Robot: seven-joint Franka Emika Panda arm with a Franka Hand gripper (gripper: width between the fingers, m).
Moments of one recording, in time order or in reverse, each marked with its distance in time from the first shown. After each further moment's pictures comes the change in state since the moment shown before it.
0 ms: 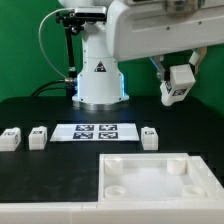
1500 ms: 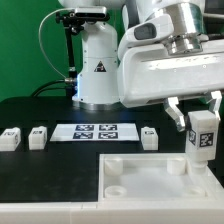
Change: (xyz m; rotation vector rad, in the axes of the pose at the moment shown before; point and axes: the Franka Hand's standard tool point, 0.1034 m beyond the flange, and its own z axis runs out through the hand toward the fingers) arm 0.064 -0.003 0.058 -0.064 0.723 -0.053
